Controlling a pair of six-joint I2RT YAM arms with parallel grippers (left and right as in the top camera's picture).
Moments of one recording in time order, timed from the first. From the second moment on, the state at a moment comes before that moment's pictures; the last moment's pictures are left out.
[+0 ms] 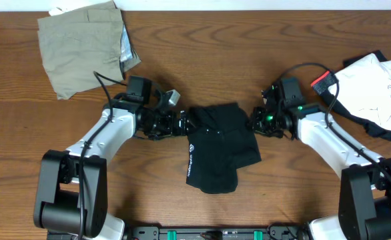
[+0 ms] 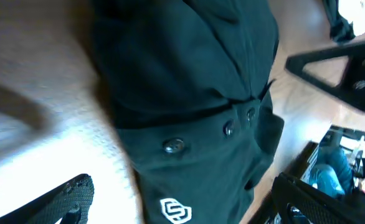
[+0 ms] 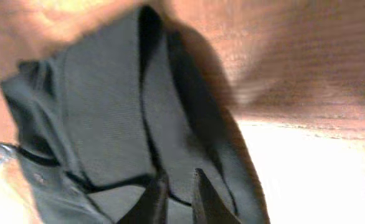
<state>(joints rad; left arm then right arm) -0.20 1.69 0.94 -0.57 0.77 -0.19 0.24 1.64 0.93 -0.51 -0.40 0.53</state>
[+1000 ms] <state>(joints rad) -0.38 1.78 0.89 -0.44 0.74 -0.30 0.09 1.55 0.97 -0.73 -0.26 0.50</state>
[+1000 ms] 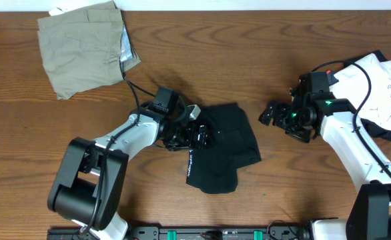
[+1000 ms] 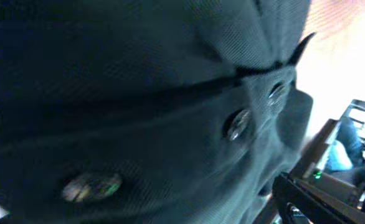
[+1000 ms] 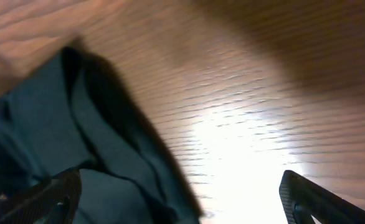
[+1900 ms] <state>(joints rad) -0.42 1.93 0.91 -0.24 0.86 -0.43 0.09 1.55 0.97 -0.75 -0.16 0.50</state>
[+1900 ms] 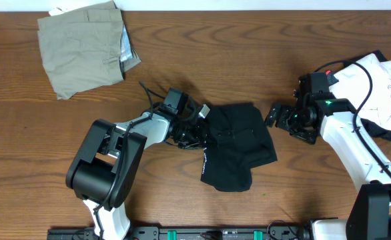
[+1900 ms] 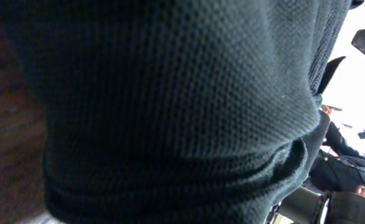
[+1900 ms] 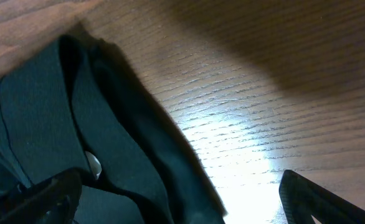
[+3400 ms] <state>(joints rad) 0.13 1.96 1.28 0.17 0.36 -0.24 0.09 1.55 0.97 -0.75 -0.16 0.50</state>
